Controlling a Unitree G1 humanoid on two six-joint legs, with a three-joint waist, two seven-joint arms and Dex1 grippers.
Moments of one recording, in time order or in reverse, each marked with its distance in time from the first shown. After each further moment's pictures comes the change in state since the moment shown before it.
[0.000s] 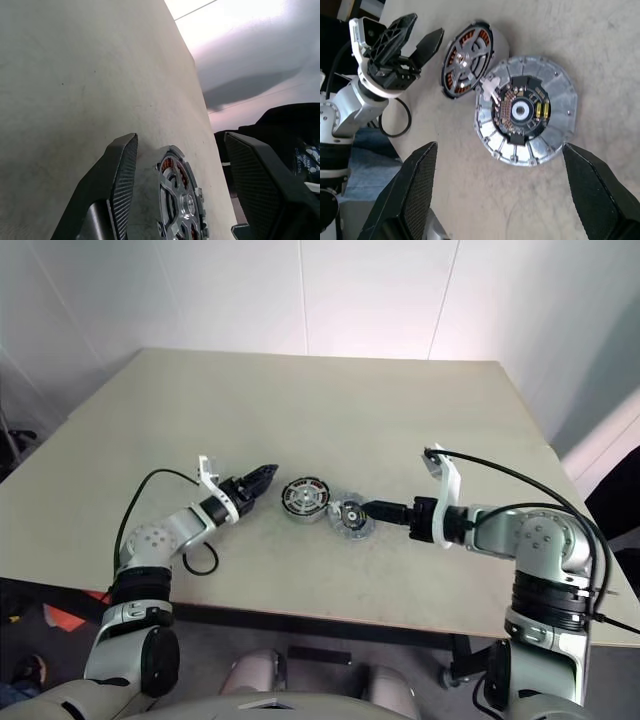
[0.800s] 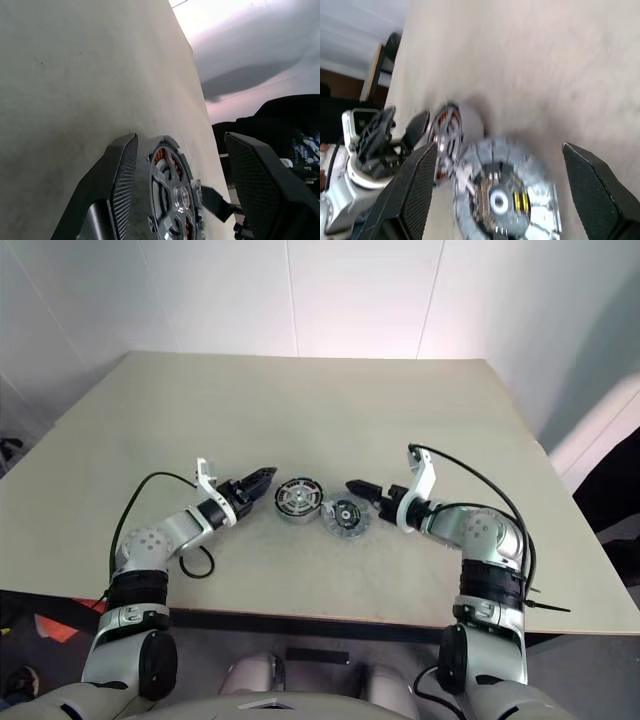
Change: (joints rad) left arm 0.006 0.007 0.001 -0.025 -0.016 0.031 0.016; right arm -0.180 0.224 -0.024 0.376 -0.174 -0.354 -0.084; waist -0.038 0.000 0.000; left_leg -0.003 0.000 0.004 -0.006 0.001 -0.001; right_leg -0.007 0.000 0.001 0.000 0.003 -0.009
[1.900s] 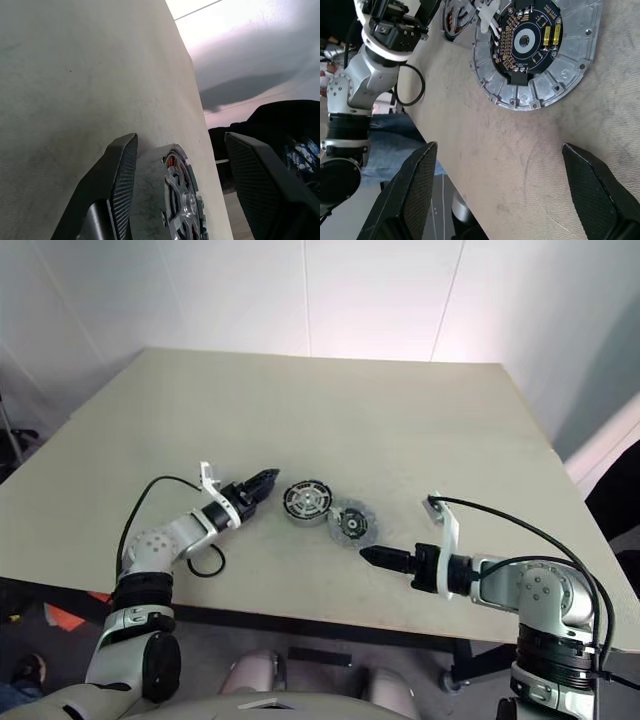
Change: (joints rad) left arm 0.017 -0.012 0.007 0.013 -0.005 -0.011 -0.009; right arm 0.371 -0.142 0.022 -0.422 0.127 0.354 0.180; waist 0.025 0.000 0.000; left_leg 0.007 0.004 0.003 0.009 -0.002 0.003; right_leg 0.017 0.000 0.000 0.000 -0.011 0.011
